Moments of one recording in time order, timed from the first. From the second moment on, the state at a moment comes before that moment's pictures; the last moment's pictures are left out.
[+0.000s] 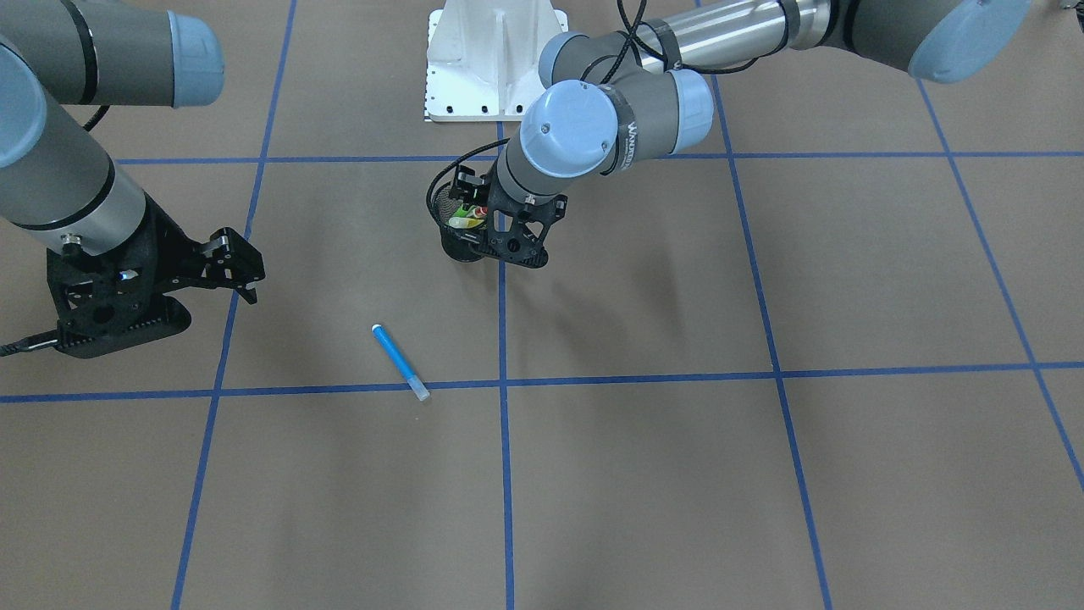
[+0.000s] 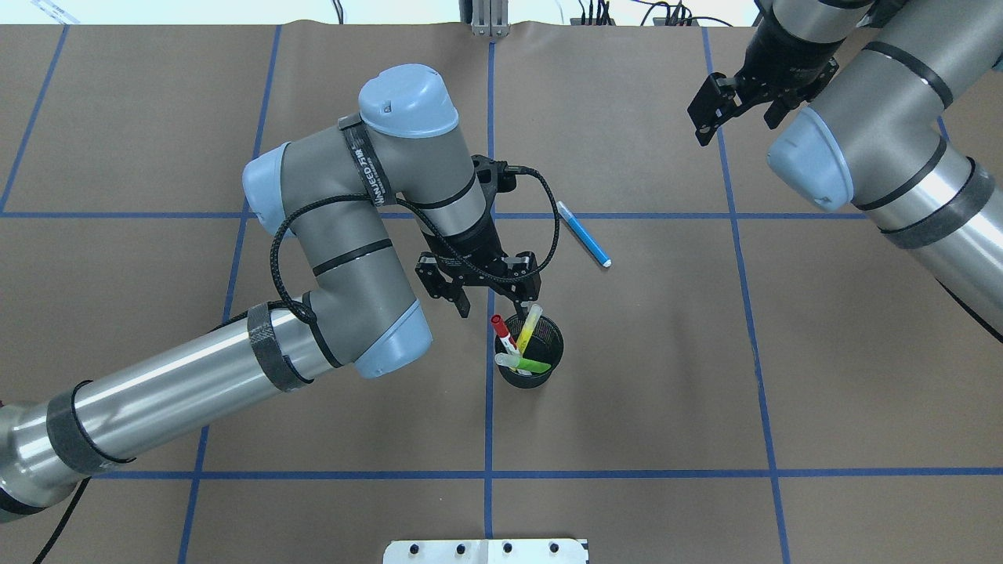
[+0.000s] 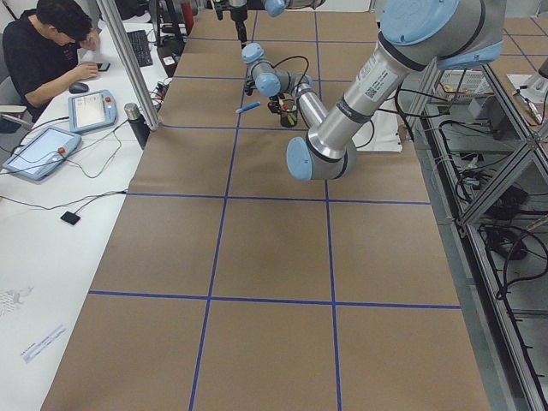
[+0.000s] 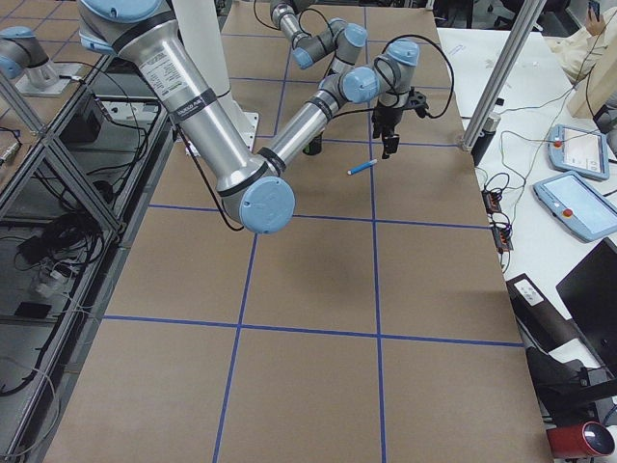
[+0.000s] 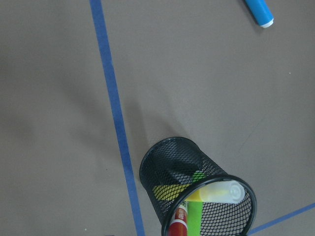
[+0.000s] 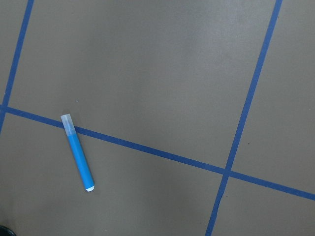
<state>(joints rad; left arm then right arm) -0.61 -2.45 -1.44 -1.65 -2.39 -1.00 1.03 -0.95 1.74 -1.90 2.22 0.43</state>
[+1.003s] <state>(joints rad) -0.60 -2.45 -1.44 -1.66 -2.40 -1.00 1.02 -0.95 1.75 -1.90 2.22 0.44</state>
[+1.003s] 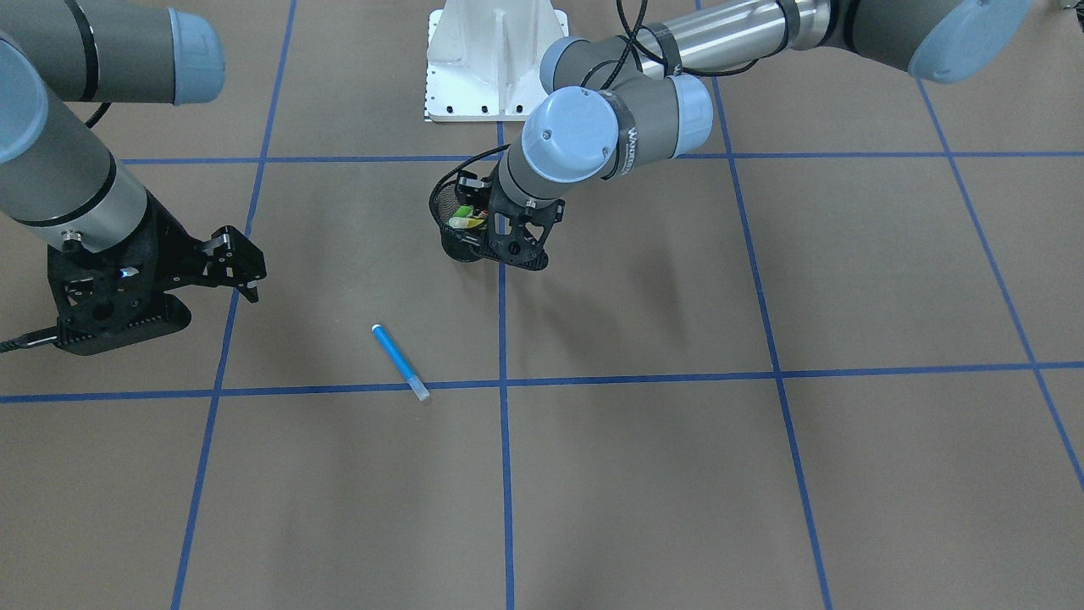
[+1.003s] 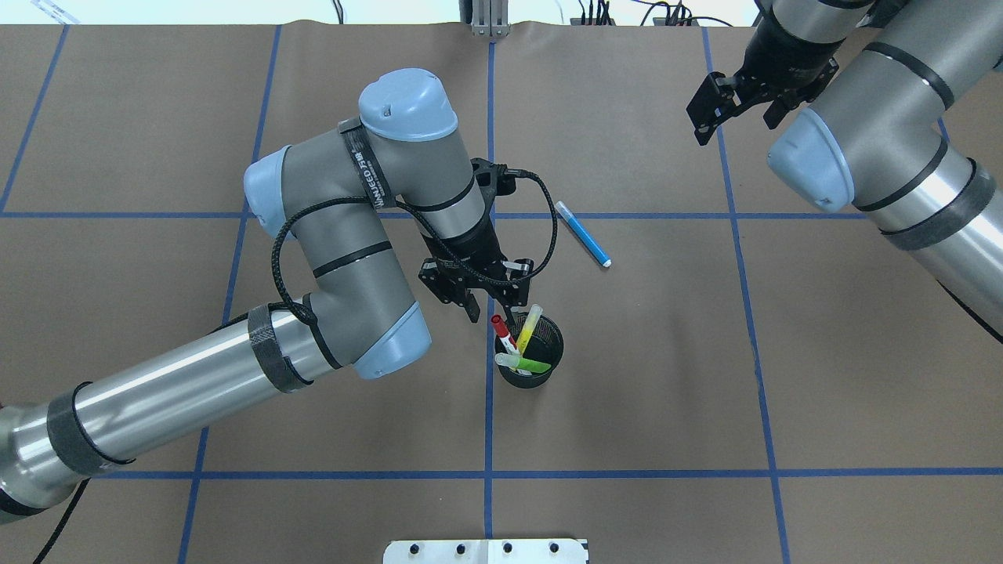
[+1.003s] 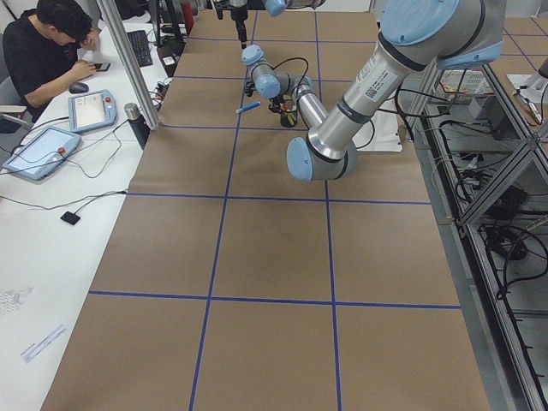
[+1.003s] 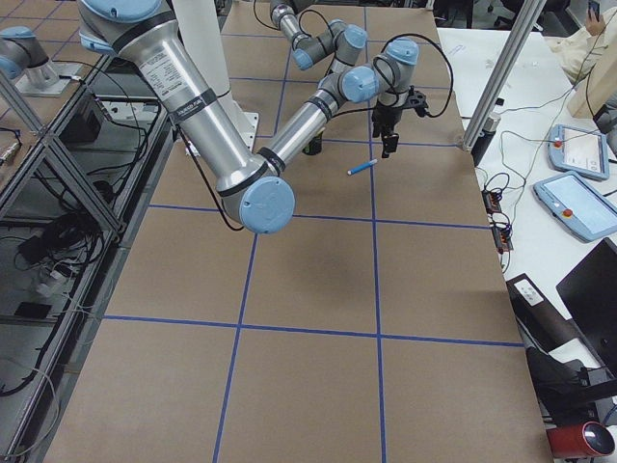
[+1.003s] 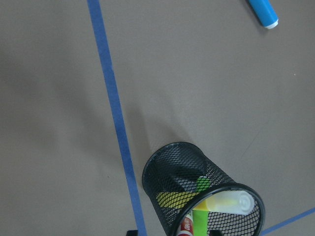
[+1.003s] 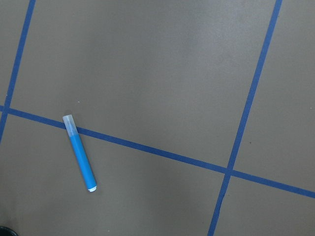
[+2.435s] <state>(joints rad) -0.59 -2.45 -1.44 -1.66 -2.40 -1.00 1.02 -0.94 1.75 -1.90 2.22 0.44</state>
